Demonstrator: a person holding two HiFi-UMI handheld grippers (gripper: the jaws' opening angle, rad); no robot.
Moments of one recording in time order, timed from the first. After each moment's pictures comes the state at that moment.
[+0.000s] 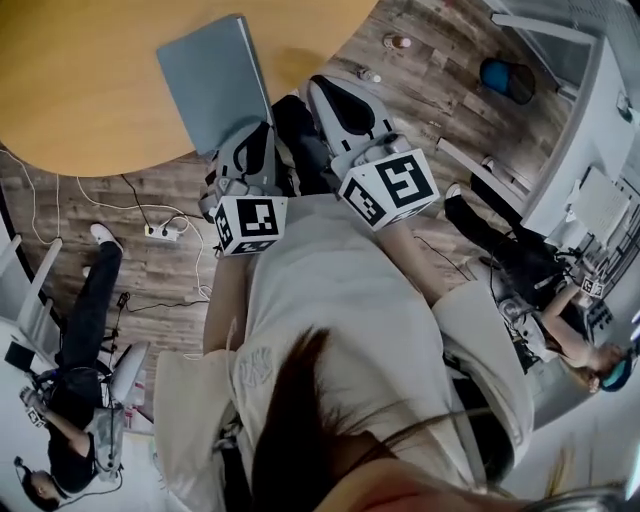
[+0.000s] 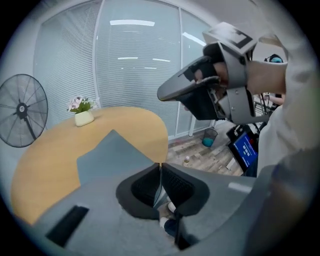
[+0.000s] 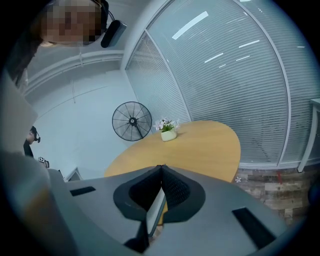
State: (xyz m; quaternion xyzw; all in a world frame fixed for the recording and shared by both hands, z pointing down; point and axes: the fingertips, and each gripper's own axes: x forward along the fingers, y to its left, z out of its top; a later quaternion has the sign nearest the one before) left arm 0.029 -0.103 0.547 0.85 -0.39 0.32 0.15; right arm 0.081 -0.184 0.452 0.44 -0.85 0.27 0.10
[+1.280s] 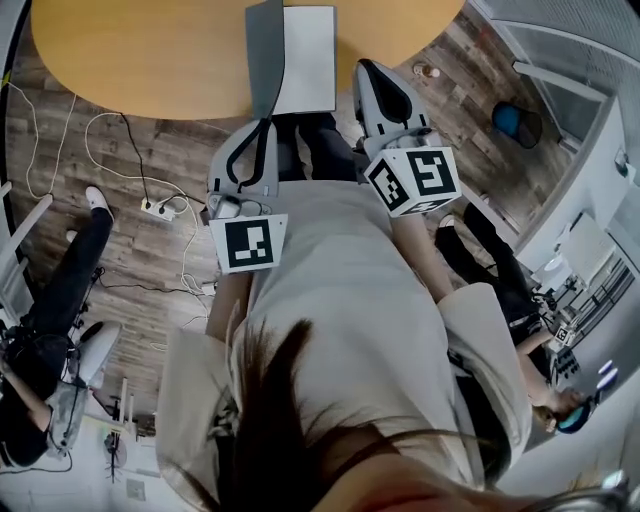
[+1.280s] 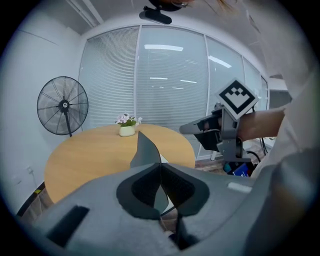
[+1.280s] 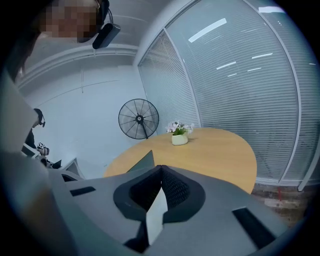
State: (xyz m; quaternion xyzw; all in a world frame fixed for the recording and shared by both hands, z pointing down) left arm -0.087 -0.084 0.449 0.80 -0.54 0.21 0.15; right arm 0.014 -0.183 0.429 0.44 -0.86 0.21 0.12
